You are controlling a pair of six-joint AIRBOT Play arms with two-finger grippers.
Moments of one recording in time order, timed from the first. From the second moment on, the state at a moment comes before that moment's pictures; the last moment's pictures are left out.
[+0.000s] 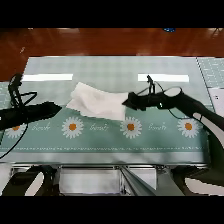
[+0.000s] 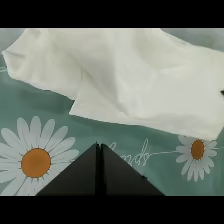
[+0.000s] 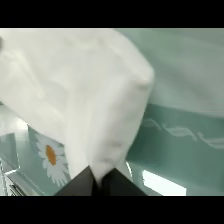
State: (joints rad) left arm 0.04 -0.66 0.61 0.97 -0.99 -1.48; right arm 0.28 -1.43 0.93 -0.43 0.83 1.26
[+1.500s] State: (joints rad) left arm 0.04 -0.67 0.61 0.94 -0.89 -1.43; right arm -0.92 -1.11 1.80 -1.01 1.75 1.73
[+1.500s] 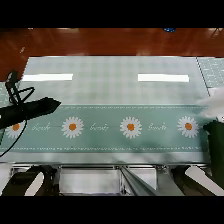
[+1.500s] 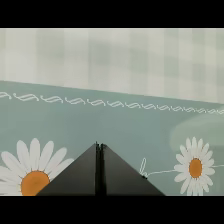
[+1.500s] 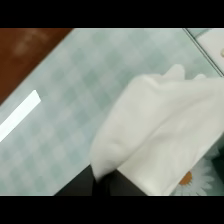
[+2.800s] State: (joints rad) left arm 0.00 -0.96 1.08 0.88 -0.79 -1.27; right arm -0.95 -0.81 1.25 -0.79 1.26 1.56
